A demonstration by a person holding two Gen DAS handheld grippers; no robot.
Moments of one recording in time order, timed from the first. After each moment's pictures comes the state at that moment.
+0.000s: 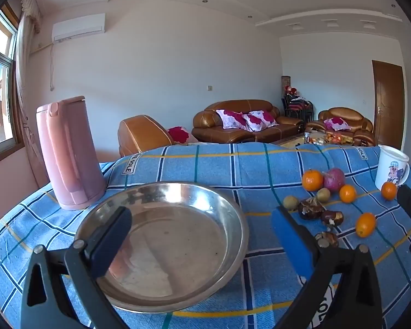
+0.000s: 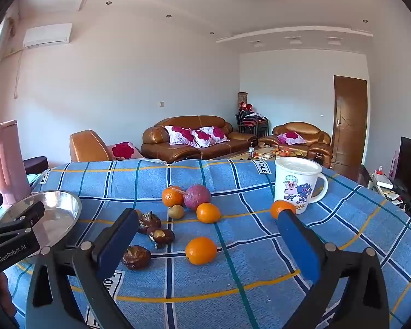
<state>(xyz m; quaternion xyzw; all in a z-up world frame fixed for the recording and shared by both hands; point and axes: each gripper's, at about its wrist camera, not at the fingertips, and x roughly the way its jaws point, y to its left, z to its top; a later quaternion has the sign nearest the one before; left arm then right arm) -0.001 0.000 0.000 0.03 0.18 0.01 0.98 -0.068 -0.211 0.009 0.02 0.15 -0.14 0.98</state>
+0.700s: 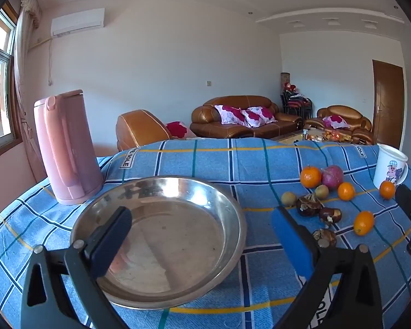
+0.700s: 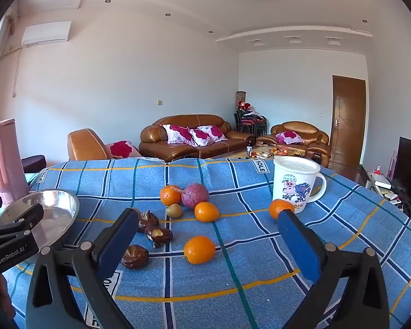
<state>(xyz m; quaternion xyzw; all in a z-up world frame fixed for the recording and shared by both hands) 0.002 -0.002 -0.002 0.02 0.20 0.00 0.98 -0.065 -0.209 0.009 0.01 0.15 -0.14 0.98</state>
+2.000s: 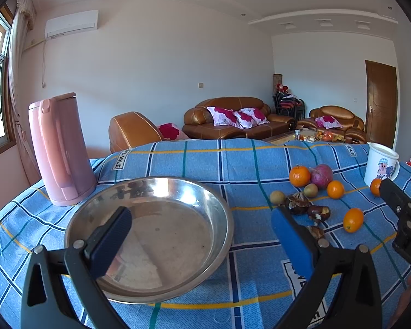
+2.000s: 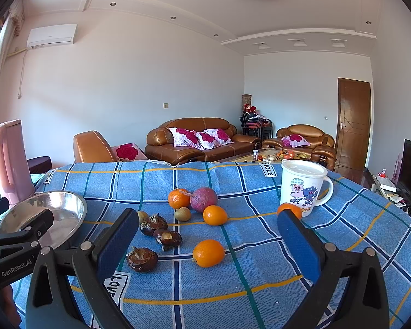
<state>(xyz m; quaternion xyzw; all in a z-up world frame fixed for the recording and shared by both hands) -0.011 -0.012 -0.002 0.03 0.19 -0.02 0.98 -0.065 -0.202 0.010 0.01 0.14 -0.13 0.98</state>
